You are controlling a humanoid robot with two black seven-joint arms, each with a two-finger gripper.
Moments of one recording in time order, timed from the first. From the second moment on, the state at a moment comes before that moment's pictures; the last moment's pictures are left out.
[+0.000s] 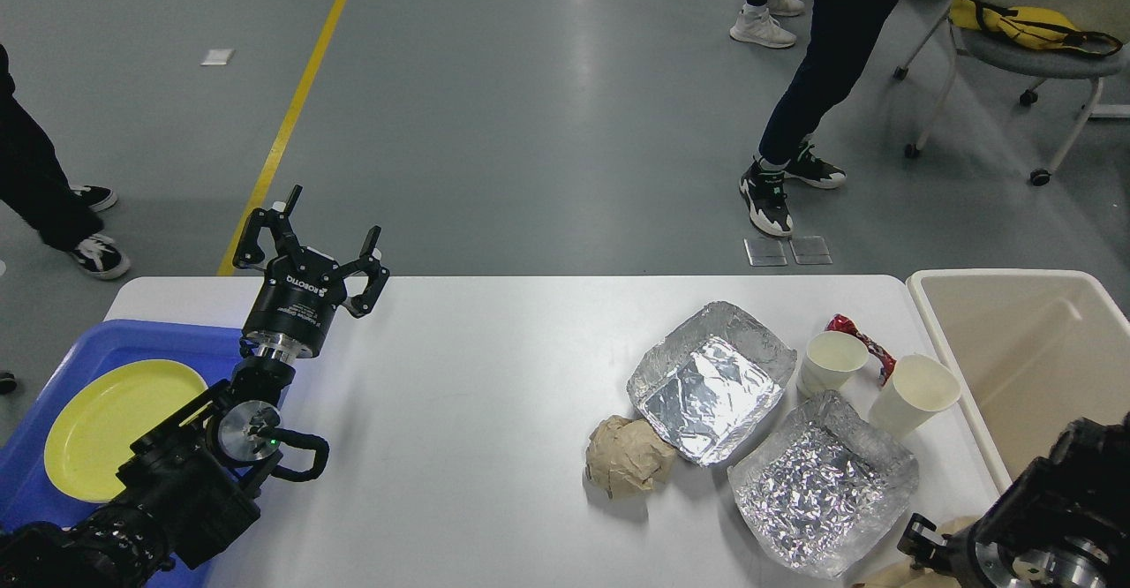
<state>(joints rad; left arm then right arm) -0.62 0.13 -0.84 -0.44 0.01 -0.67 -0.52 1.33 -0.34 -1.42 1.52 0.32 -0.24 0.07</state>
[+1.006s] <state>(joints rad) -0.62 0.13 -0.84 -0.44 0.01 -0.67 -0.52 1.44 -0.42 -1.55 1.54 0.21 -0.28 0.07</state>
